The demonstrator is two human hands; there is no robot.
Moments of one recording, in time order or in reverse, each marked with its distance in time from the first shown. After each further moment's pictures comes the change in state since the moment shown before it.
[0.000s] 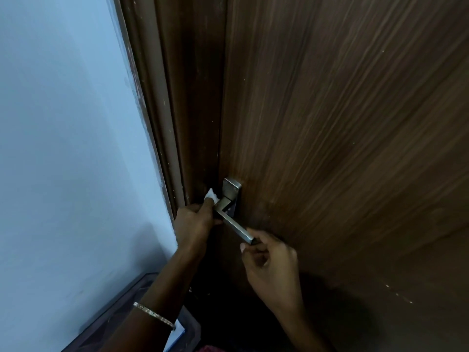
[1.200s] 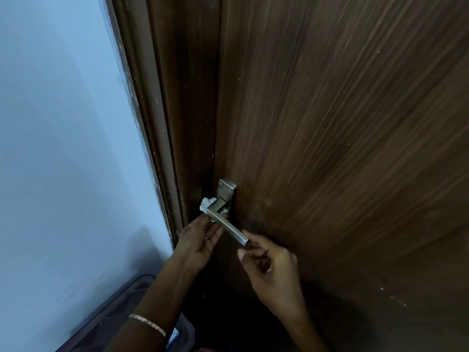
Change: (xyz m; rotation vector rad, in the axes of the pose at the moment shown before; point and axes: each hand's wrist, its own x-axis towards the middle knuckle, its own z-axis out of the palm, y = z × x) left_hand 0.019 -0.038 0.011 -0.784 -0.358 -0.478; right_hand 0.002 0.021 -0.007 0.247 -0.100 0.011
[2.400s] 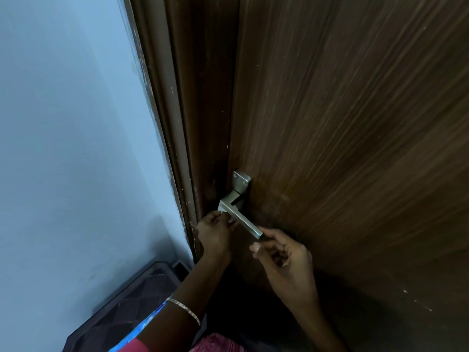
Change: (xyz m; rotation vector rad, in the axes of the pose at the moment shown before) left_hand 0.019 -0.037 -0.010 0.339 0.293 0.335; right_hand 0.000 -0.004 0.004 0.096 0.021 0.037
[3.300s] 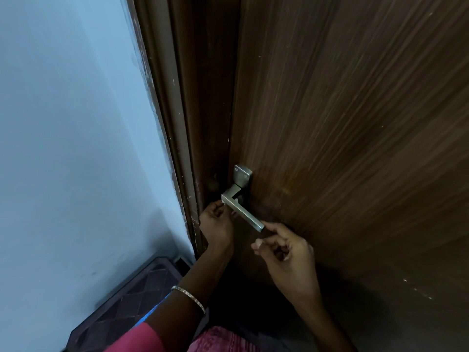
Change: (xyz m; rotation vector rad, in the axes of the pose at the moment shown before) left_hand -0.018 0.013 0.008 0.152 0.082 0.183; right_hand -0.003 0.005 0.000 -0.057 0.018 -0.001
